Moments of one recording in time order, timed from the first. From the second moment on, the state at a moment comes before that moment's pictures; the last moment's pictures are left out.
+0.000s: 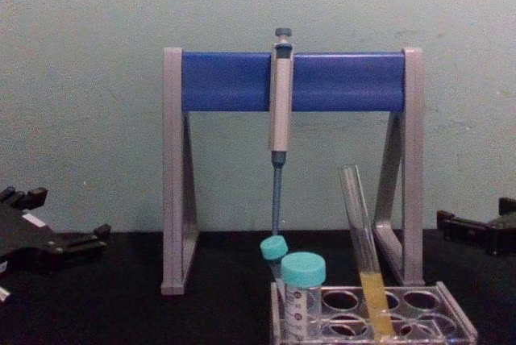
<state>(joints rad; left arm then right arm) -0.20 0.60 0.45 -1.41 -0.25 -0.12 0.03 0.20 0.34 -0.25 -1.43 0.27 0.09 0.17</state>
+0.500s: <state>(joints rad) -0.20 0.60 0.45 -1.41 -0.25 -0.12 0.03 0.20 0.34 -0.25 -1.43 0.27 0.09 0.17</state>
